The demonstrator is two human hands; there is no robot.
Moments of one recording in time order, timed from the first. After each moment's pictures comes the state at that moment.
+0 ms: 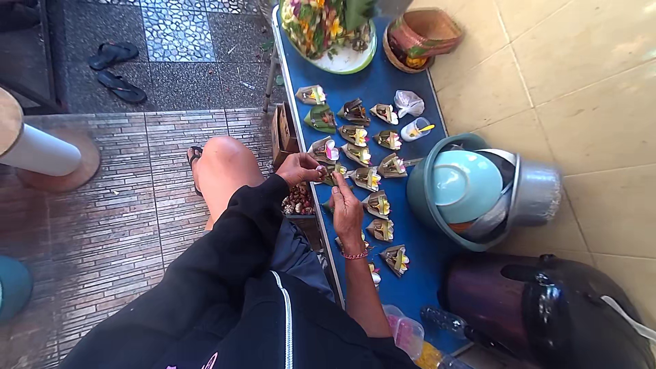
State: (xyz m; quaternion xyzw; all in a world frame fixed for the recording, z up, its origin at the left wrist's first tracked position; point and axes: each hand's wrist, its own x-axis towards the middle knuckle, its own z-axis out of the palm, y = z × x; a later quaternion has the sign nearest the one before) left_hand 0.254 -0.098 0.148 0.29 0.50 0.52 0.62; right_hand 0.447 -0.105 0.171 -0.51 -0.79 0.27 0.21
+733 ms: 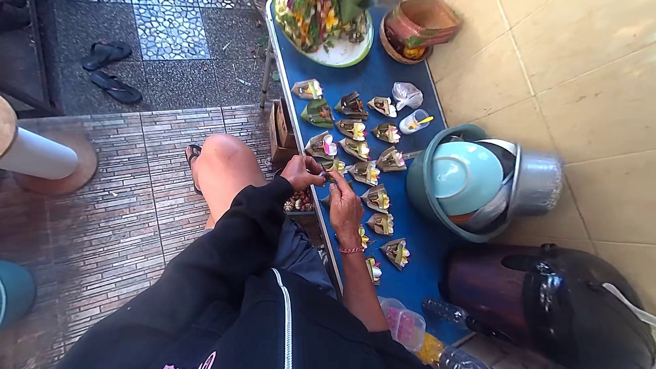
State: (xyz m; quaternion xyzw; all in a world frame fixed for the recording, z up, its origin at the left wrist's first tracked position) left_hand 0.266 -0.097 0.144 0.42 0.57 0.42 0.56; right_hand 0.437 -0.113 0.176 -0.59 -0.76 0.22 0.15
